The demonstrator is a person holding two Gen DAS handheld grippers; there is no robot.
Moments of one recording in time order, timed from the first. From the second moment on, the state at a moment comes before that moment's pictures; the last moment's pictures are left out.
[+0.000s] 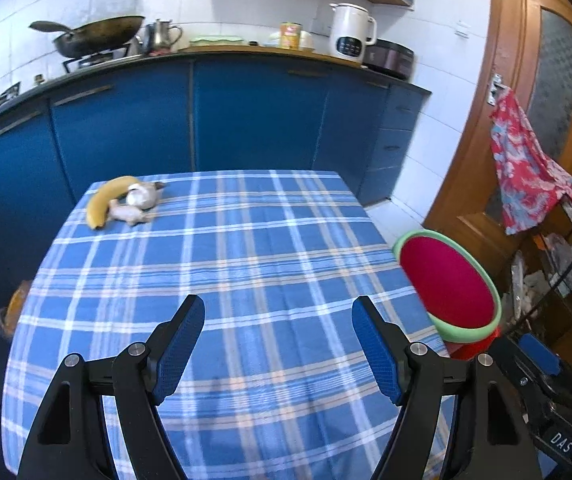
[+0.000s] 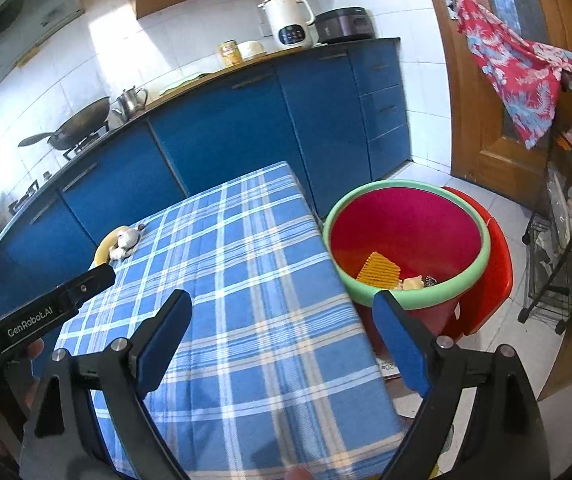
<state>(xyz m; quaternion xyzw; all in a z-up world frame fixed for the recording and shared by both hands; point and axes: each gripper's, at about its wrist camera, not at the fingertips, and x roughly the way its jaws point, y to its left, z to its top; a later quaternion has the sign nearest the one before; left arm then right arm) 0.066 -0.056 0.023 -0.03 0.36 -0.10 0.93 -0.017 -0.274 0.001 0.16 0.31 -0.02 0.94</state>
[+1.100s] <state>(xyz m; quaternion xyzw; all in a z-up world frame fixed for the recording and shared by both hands) 0.054 -0.033 0.024 -0.04 0.35 -0.06 0.93 -0.021 -0.250 0.003 0.14 0.31 0.00 0.94</state>
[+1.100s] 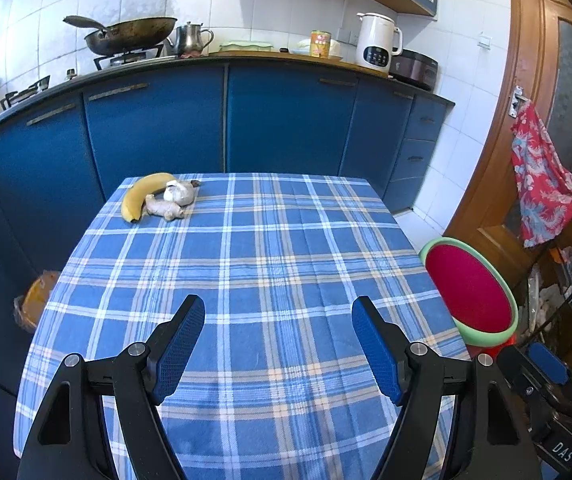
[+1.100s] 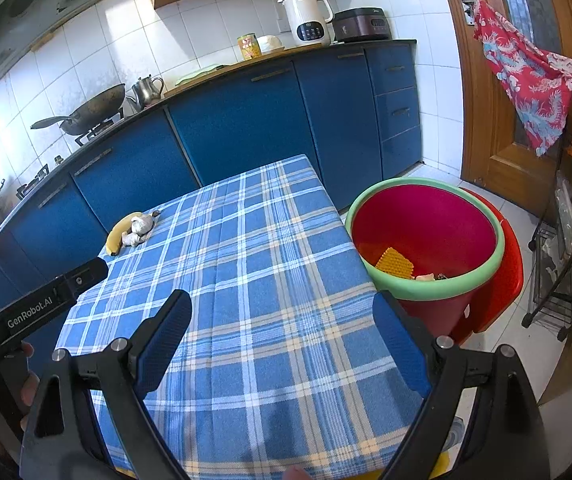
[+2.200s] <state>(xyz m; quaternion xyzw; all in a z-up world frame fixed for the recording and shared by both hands) 0.042 -0.024 0.036 -0.04 0.33 -0.05 0.94 -0.032 -0.240 0.007 0.14 0.30 0.00 0.94</state>
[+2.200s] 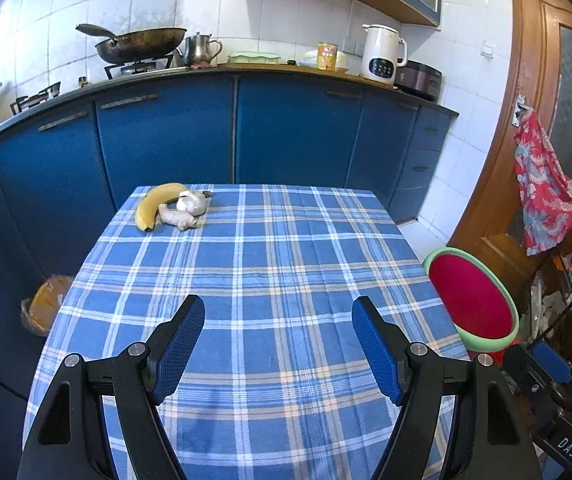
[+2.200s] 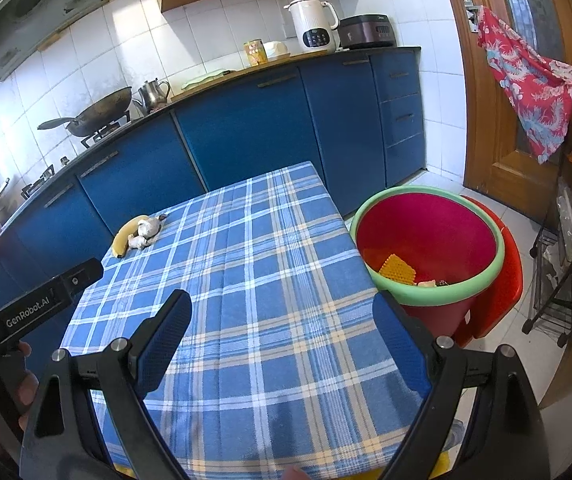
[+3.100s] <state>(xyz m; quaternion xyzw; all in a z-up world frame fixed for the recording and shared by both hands) 0.031 -0.022 0.042 -0.04 0.32 -0.05 0.95 -0.037 -0.242 0.019 0.14 0.29 0.01 0.95</state>
